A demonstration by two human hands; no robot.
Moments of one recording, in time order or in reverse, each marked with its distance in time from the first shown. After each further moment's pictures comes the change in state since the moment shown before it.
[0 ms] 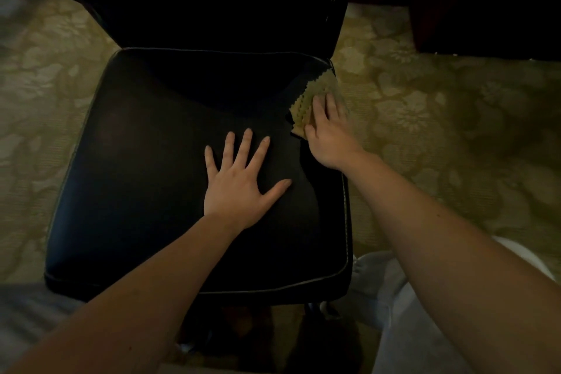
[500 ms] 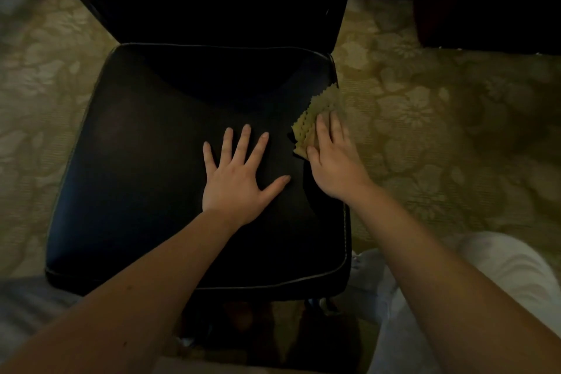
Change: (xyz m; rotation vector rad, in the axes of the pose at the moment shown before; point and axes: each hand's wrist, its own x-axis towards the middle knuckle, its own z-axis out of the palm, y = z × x) left_hand 0.001 0.003 -0.001 0.023 -0.004 -0.025; right_hand -0.053 0.003 0.016 0.064 0.009 -0.002
